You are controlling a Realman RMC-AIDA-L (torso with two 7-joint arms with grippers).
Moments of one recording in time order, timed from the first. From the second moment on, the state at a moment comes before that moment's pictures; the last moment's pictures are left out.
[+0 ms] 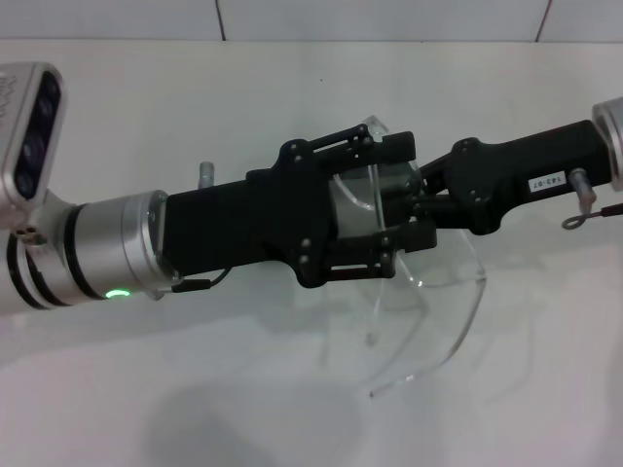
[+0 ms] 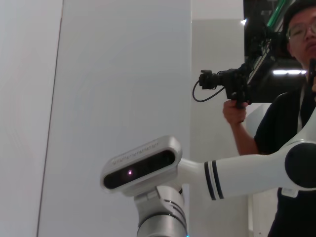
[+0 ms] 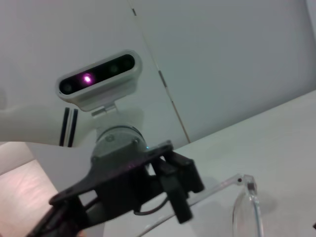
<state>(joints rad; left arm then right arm) -0.53 -2.09 1.29 0.45 1.20 1.75 -0.98 0.76 2.01 -0.96 -0.73 -1.89 -1.72 1.72</state>
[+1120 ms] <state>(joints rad) -0.59 -2.09 1.29 0.41 1.27 1.72 -1.04 0.73 2.01 -0.94 -0.77 -1.88 -1.75 1.71</state>
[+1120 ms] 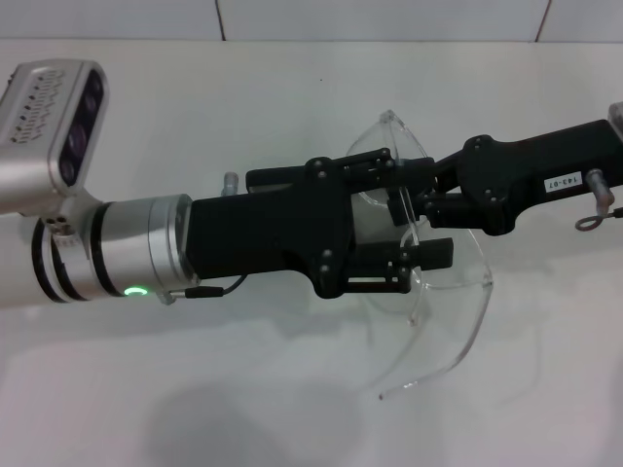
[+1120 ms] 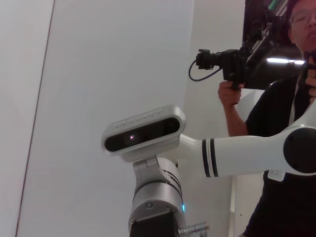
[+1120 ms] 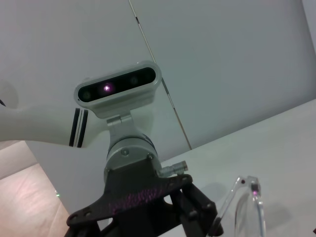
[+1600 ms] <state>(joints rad) -0.59 -2.09 1.29 0.42 1.26 1.74 -1.04 0.72 2.00 -0.93 -0.77 -1.88 -1.75 1.71</state>
